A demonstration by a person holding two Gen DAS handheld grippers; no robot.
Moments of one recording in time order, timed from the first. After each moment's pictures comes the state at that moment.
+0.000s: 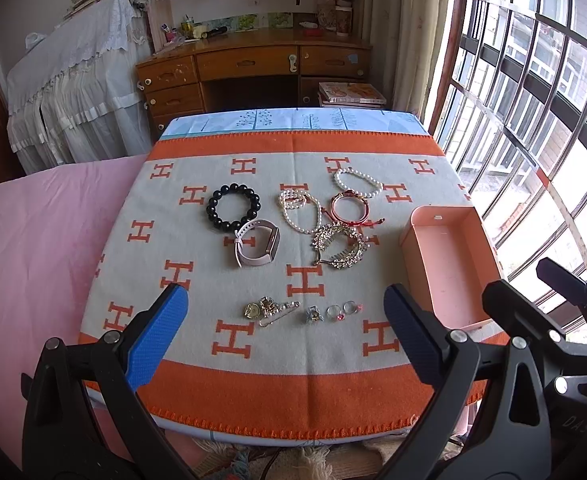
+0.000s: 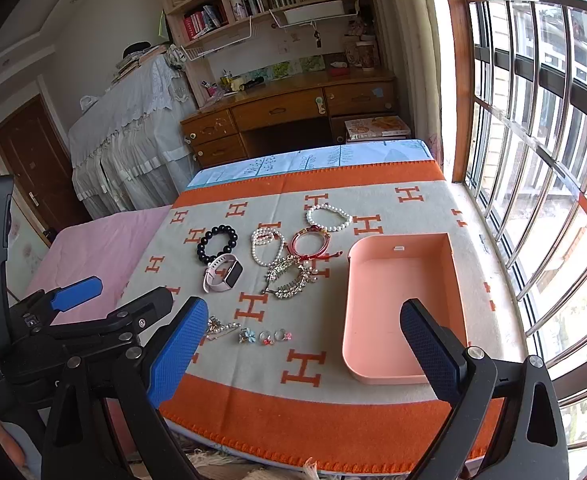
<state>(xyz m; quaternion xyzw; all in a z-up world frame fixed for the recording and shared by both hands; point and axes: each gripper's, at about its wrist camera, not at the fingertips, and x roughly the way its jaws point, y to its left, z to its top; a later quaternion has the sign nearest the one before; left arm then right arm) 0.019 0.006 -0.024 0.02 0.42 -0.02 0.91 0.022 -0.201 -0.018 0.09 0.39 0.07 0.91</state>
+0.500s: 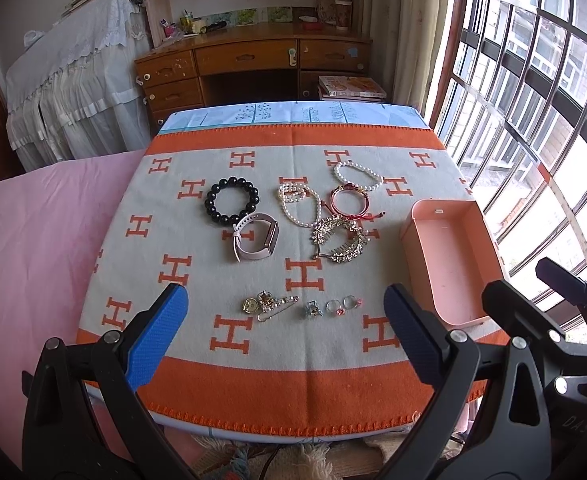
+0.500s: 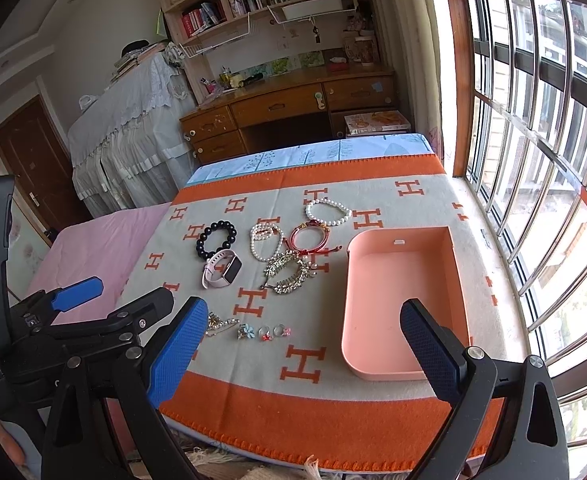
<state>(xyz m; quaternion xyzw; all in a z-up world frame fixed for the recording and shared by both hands) 0.020 0.006 -0.032 0.02 0.43 -0.02 0.90 0.022 -0.200 -0.021 0.09 0.39 0.07 0.91</state>
